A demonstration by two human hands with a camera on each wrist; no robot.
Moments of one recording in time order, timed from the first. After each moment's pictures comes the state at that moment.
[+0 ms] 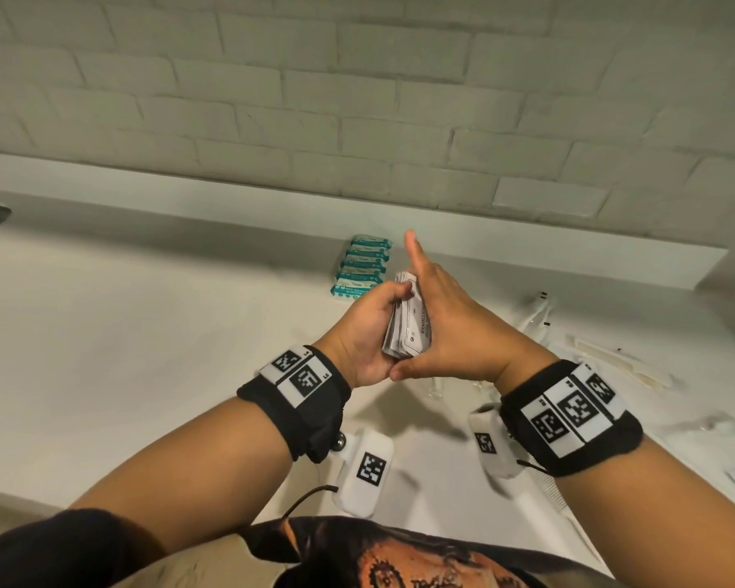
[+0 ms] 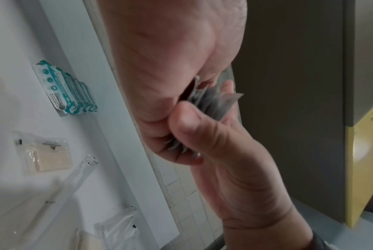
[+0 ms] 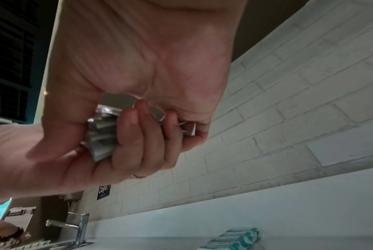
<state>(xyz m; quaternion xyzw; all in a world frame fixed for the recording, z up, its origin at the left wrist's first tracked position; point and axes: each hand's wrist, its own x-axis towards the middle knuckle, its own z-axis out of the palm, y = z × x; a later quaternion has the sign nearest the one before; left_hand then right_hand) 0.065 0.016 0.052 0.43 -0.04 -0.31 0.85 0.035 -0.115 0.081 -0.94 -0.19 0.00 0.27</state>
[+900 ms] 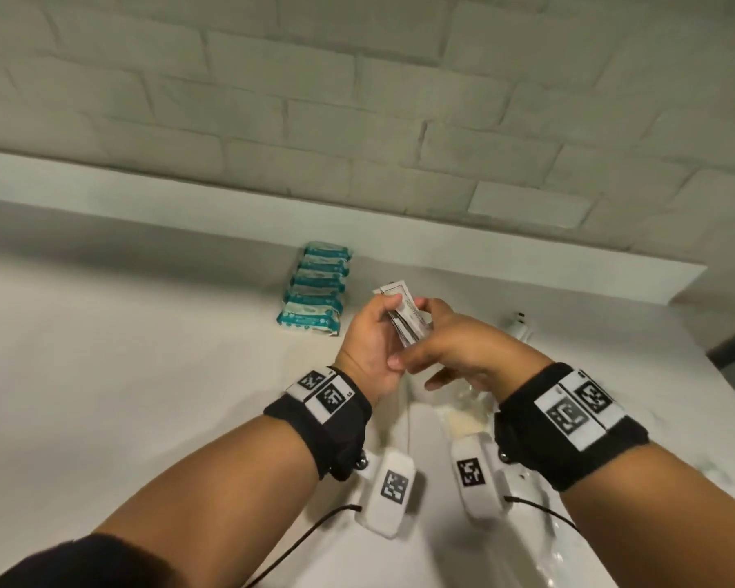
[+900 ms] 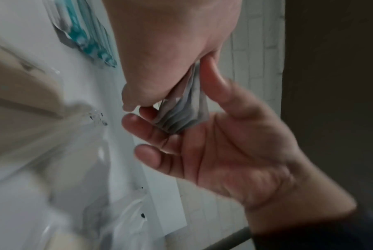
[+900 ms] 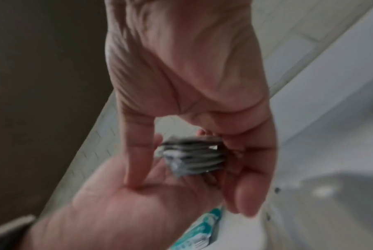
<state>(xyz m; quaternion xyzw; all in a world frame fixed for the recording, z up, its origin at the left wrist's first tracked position) 0.163 -0.055 0.017 0.33 0.03 -0.32 0.89 0.132 -0.165 0.060 -0.83 0.11 0.20 0.51</state>
